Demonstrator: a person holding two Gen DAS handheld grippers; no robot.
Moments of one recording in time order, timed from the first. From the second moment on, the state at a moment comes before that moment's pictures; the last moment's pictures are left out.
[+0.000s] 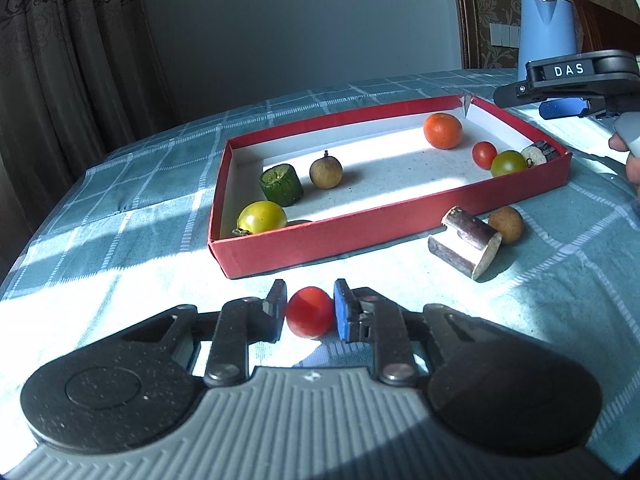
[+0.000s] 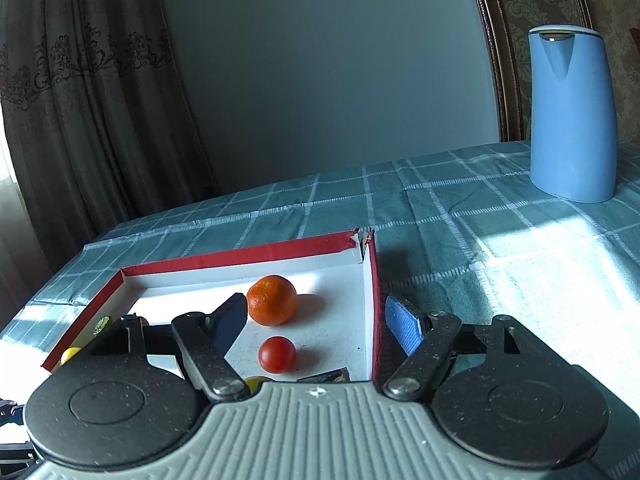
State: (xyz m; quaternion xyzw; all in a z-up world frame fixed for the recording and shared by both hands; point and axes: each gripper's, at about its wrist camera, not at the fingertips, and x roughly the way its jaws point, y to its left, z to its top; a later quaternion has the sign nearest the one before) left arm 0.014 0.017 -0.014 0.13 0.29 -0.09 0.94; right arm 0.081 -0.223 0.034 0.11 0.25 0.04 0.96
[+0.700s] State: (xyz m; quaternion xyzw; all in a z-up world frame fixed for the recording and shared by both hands) left arm 0.114 -0.037 0.021 0.11 0.25 -0.05 0.96; right arm 0.079 -0.214 0.033 0.09 0.25 0.04 0.96
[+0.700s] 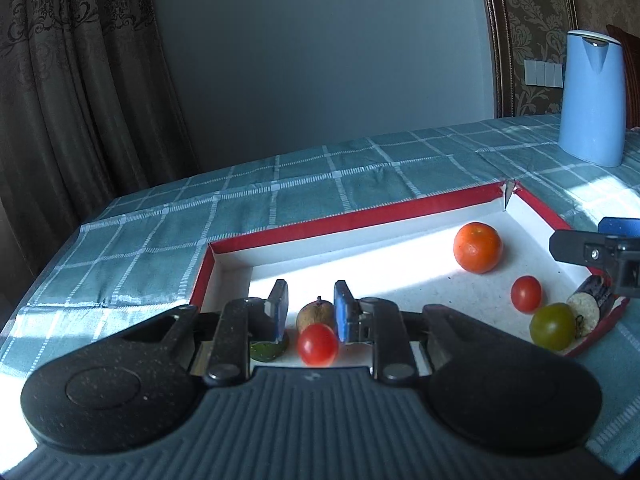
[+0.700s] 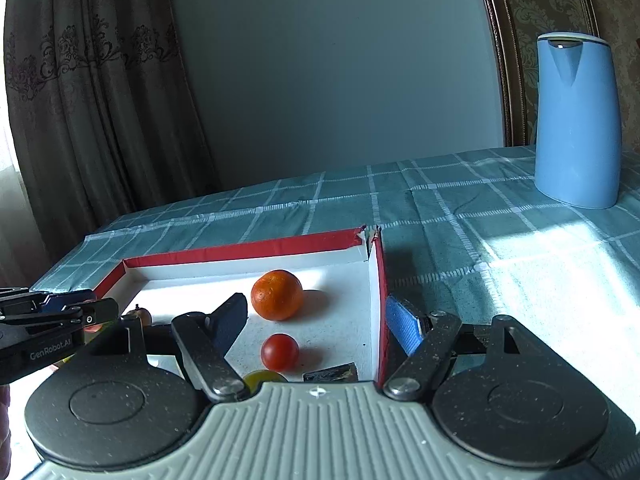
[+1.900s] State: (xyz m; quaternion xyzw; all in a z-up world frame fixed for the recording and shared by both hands) left arm 0.028 -0.004 -0.007 0.10 0.26 0.00 0.96; right arm 0.000 -0.161 0.017 -0.04 0.25 0.12 0.96
